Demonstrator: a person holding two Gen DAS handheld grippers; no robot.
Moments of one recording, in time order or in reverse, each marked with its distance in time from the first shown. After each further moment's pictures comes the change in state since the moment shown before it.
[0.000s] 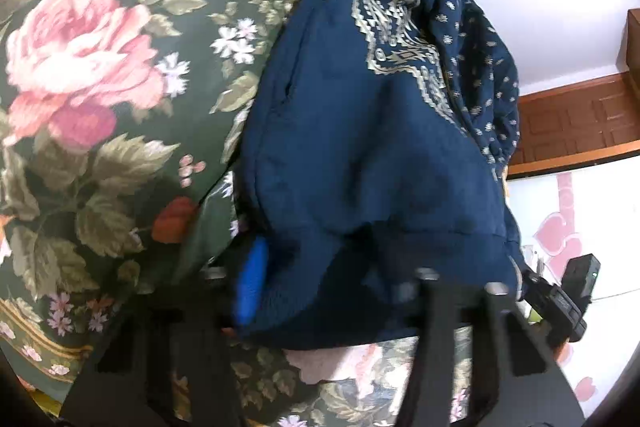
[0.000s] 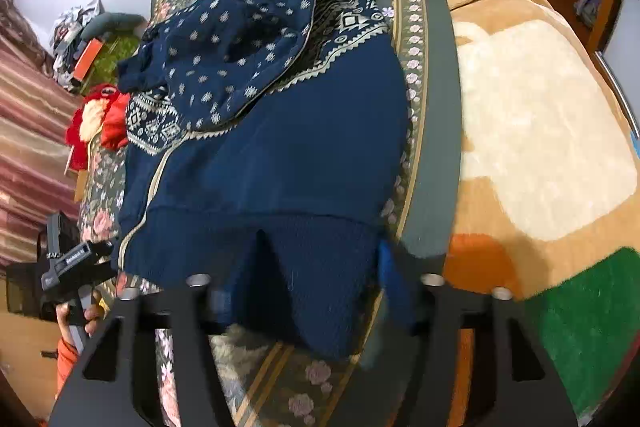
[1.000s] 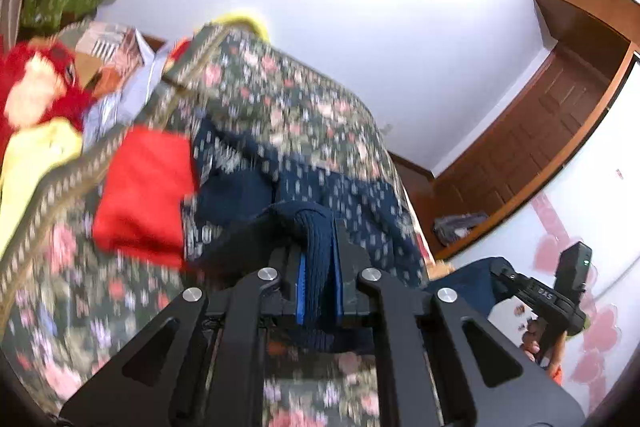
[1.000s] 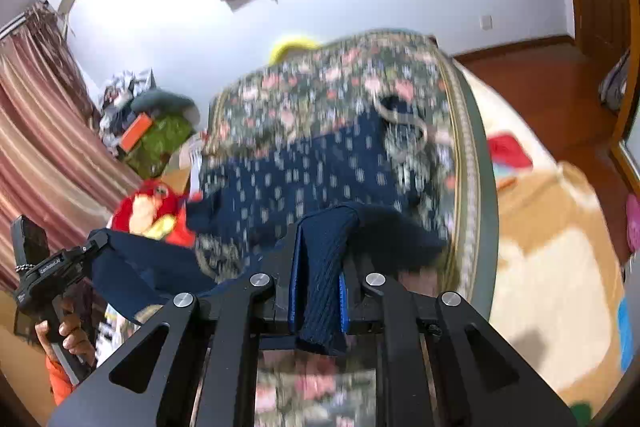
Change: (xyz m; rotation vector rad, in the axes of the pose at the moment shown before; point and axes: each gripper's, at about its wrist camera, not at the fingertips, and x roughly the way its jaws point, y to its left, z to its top) left arm -0.139 -0.185 0.117 0.365 -0.457 -0.009; right arm -0.071 0.062 0.136 -0.093 -0.380 0.105
